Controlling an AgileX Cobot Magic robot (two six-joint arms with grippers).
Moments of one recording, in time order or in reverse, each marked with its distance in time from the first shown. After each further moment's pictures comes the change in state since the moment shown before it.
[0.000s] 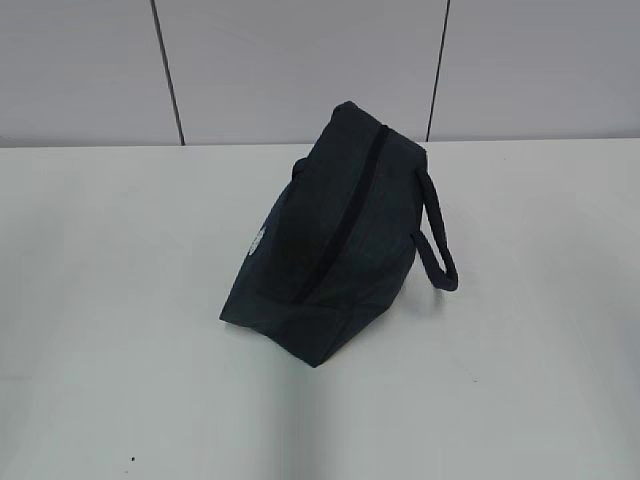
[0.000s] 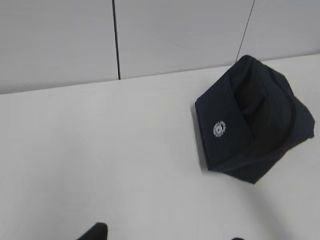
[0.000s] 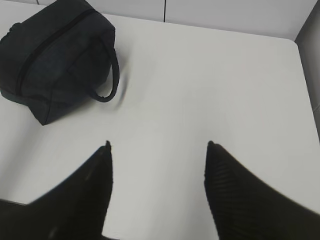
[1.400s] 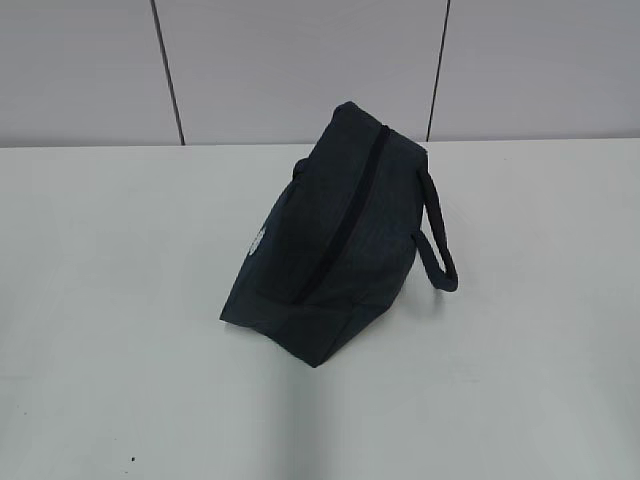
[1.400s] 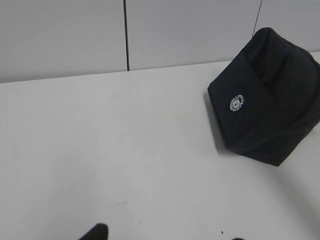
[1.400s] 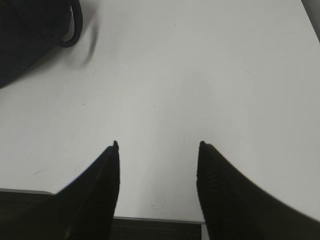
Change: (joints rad) left arm 0.000 -0.465 0.481 0.043 -0.120 -0.010; right arm 0.000 -0.338 0.489 -0.091 -0.116 0.110
